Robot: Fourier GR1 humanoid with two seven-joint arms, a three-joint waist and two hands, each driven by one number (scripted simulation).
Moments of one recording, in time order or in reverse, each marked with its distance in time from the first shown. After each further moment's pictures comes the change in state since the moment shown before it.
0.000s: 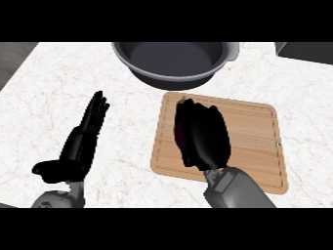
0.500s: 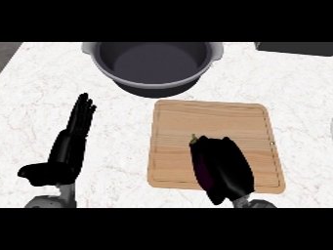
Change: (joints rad) left arm 0.037 0.012 0.049 -0.015 0.007 0.033 -0.009; right arm 0.326 -0.043 -0.063 -0.096 -0.024 0.090 -0.377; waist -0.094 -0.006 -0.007
